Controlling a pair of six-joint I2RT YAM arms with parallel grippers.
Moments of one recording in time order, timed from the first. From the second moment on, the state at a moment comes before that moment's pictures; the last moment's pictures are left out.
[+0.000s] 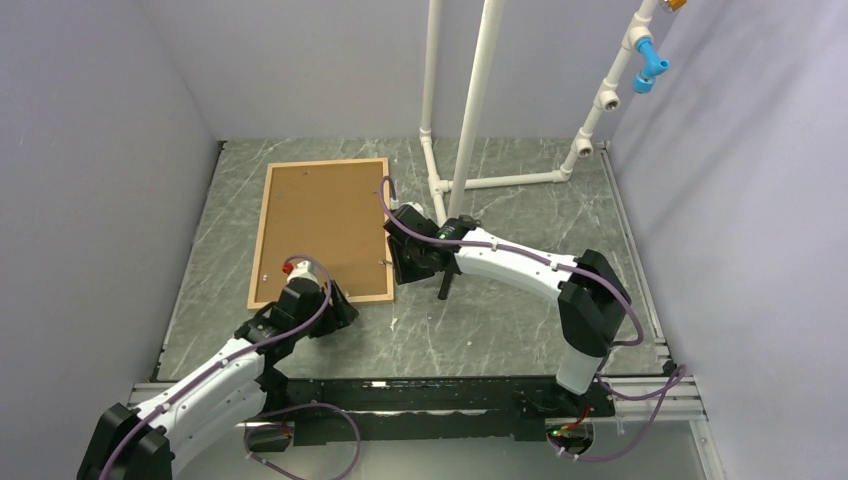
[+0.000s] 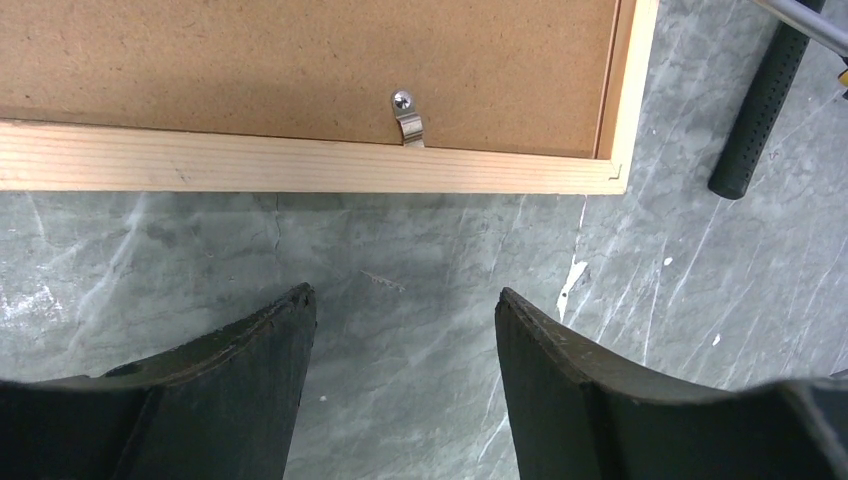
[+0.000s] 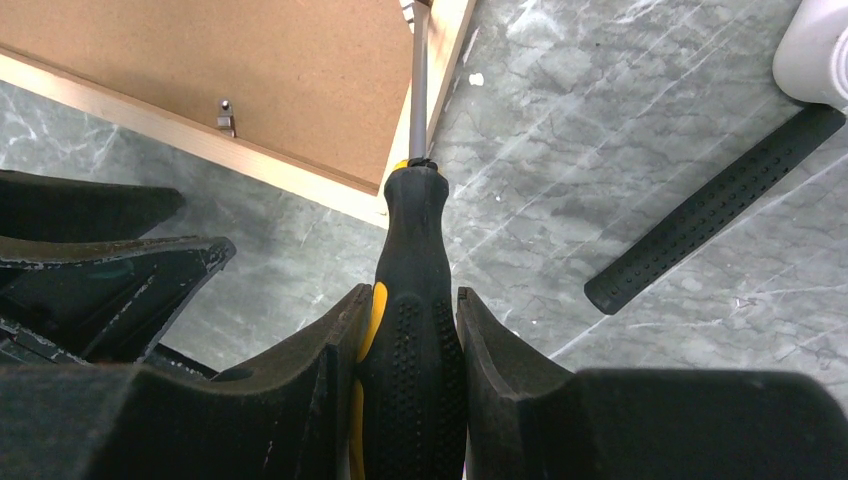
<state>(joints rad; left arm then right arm) -0.53 0.75 0.25 -0.26 -0.05 -0.83 0.94 1.74 1.37 -0.63 0.12 0.59</state>
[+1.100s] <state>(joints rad) -0.53 0.73 0.25 -0.30 -0.03 -0.84 0.94 1.77 1.50 -0.72 0.07 0.61</state>
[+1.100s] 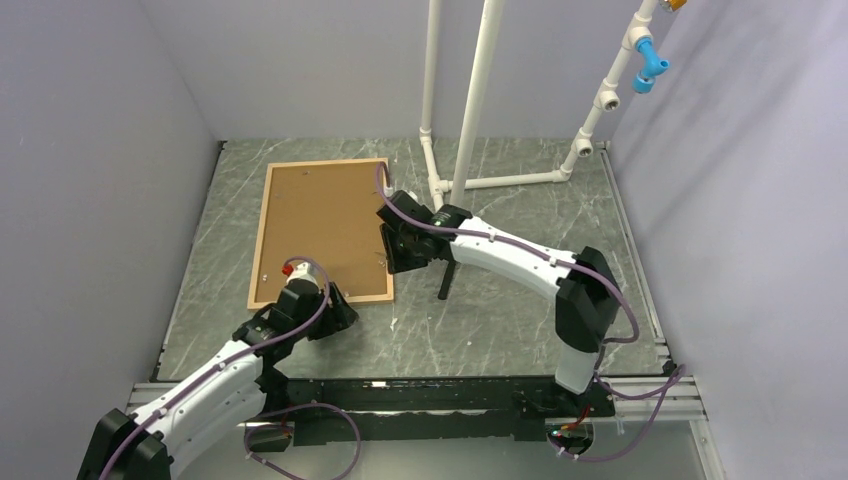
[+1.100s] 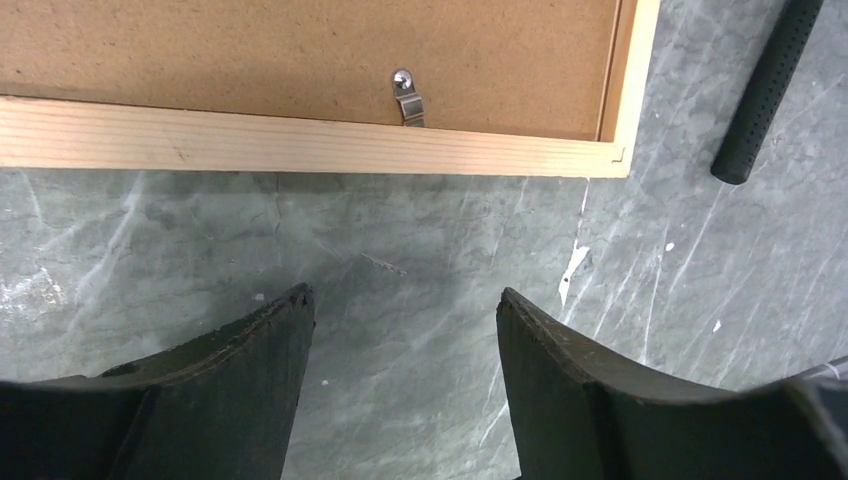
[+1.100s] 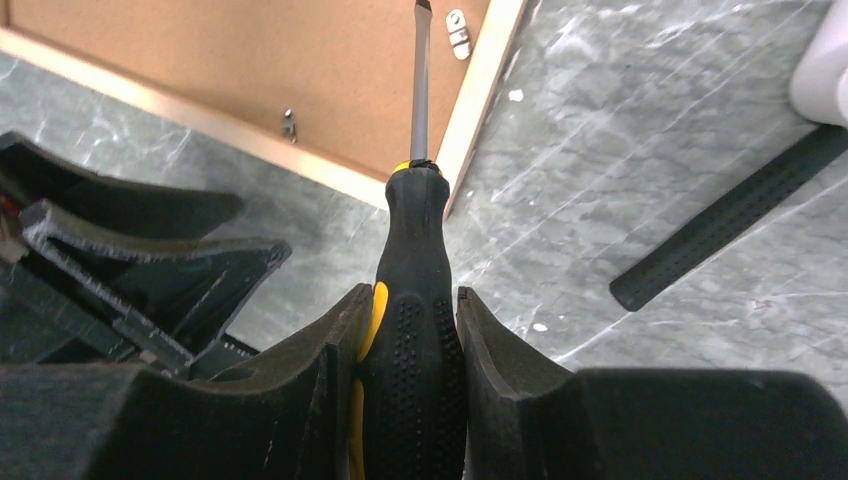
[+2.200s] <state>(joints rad) -0.53 0.60 0.25 -0.33 -0.03 -0.83 0.95 1.92 1.62 -0.90 0.02 0.86</state>
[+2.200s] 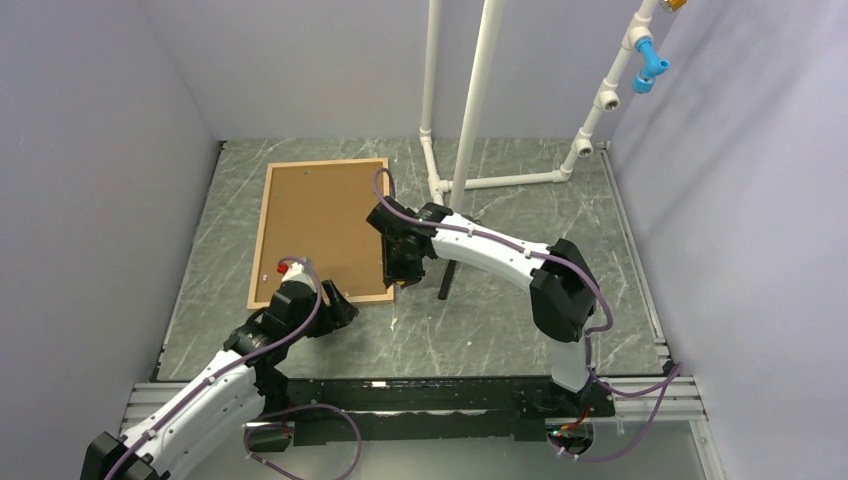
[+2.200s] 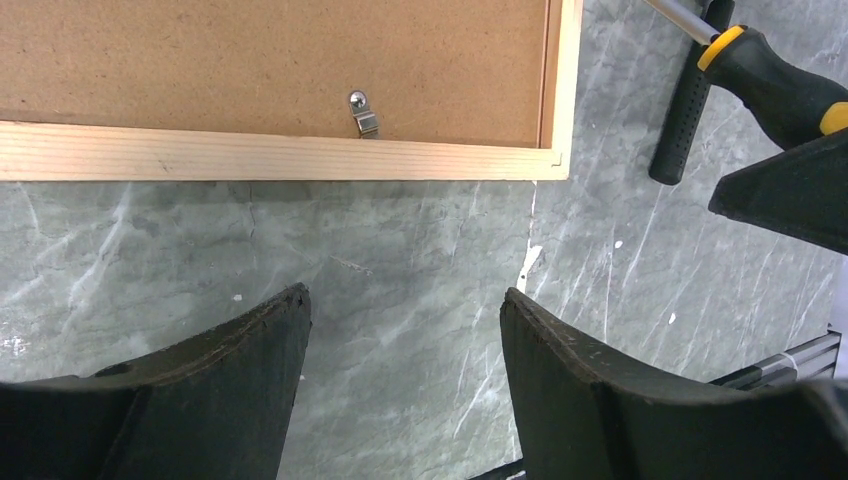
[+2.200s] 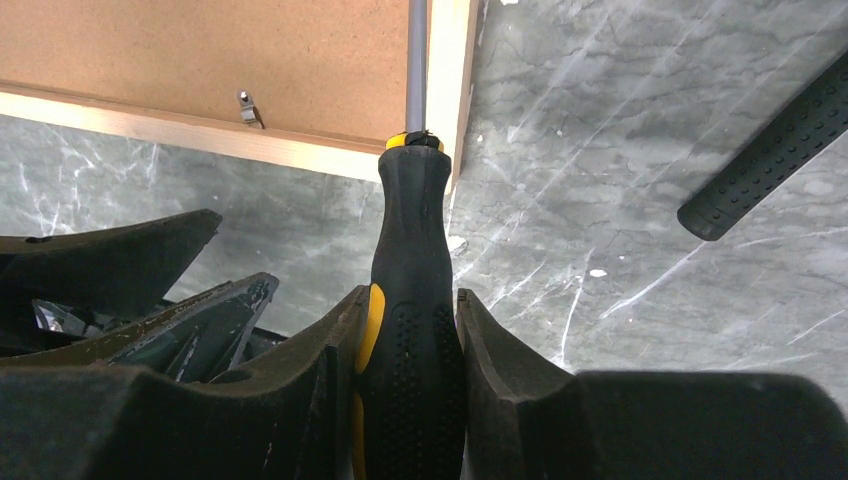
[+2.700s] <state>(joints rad) -0.53 0.61 0.25 -0.34 -0.03 -0.83 0.94 1.88 1.57 -0.89 -0.04 0.87</state>
